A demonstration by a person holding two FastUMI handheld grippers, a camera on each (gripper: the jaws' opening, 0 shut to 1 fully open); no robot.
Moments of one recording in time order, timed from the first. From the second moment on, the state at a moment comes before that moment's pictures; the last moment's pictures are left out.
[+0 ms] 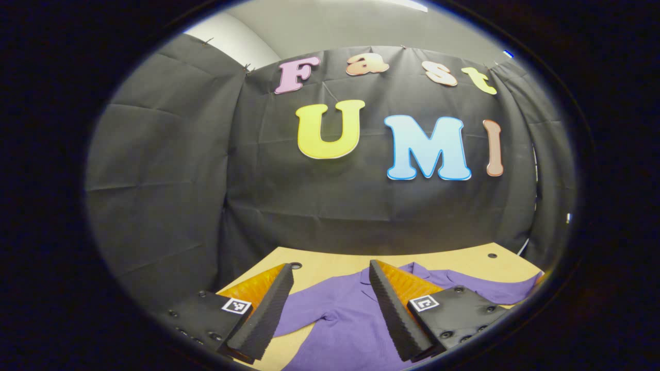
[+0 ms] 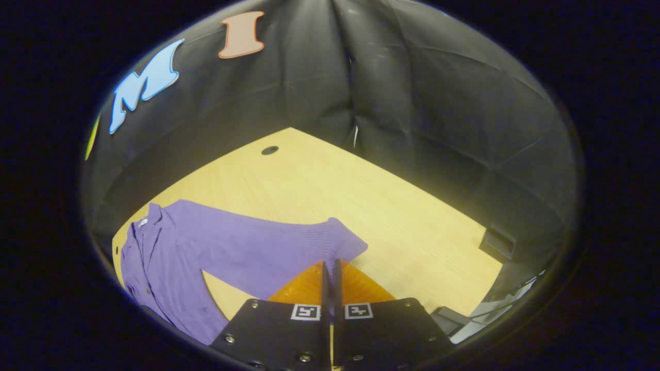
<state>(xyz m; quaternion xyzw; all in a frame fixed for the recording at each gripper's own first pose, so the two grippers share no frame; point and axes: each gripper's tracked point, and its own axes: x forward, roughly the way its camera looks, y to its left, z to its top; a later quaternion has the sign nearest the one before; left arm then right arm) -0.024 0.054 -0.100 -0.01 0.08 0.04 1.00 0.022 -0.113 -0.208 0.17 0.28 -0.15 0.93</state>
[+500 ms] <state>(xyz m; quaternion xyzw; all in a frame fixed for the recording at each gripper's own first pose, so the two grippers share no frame) -0.005 0.092 -0.104 -0.02 0.07 -0.01 1.00 0.011 -0.019 -0.111 0.10 0.19 -0.13 0.97</state>
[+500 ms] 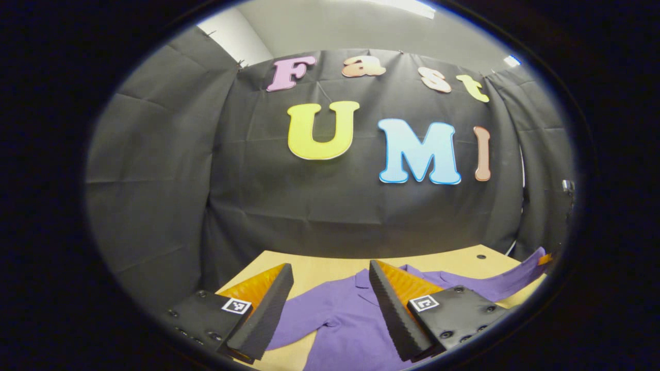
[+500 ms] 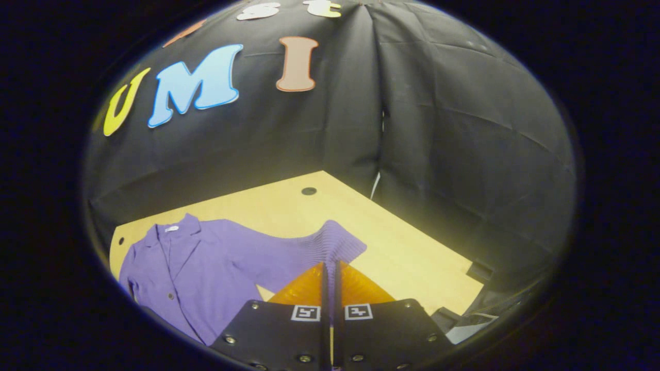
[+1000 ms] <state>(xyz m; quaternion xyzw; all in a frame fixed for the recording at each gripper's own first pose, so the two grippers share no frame) -0.011 0.152 -0.113 -0.04 0.07 0.01 1.00 0.065 0.151 -0.020 -0.09 0.10 0.01 0.99</state>
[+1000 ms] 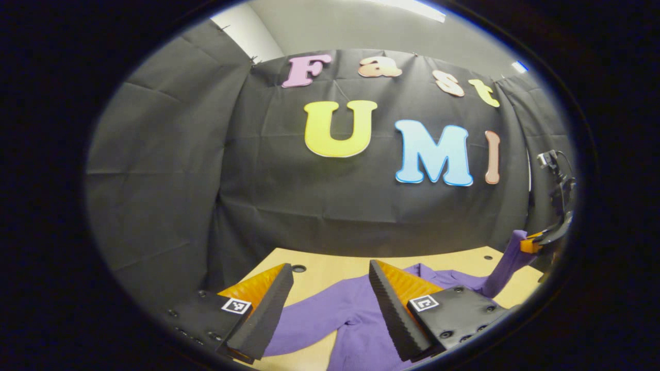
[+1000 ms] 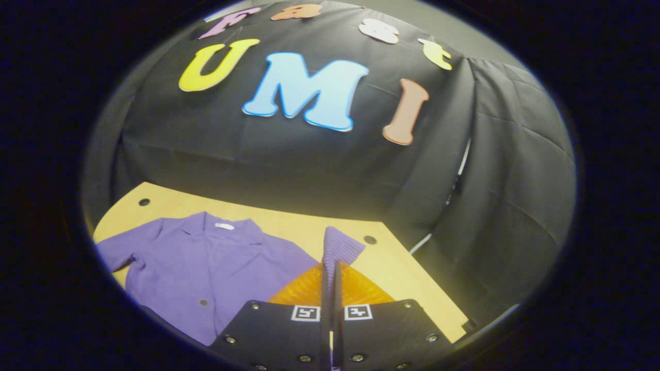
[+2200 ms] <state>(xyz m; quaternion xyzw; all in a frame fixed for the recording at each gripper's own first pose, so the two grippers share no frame) -0.075 0.270 -0.220 -0.05 0.16 0.22 0.96 0.103 0.441 -0.112 -0.14 0.20 0.28 0.93</state>
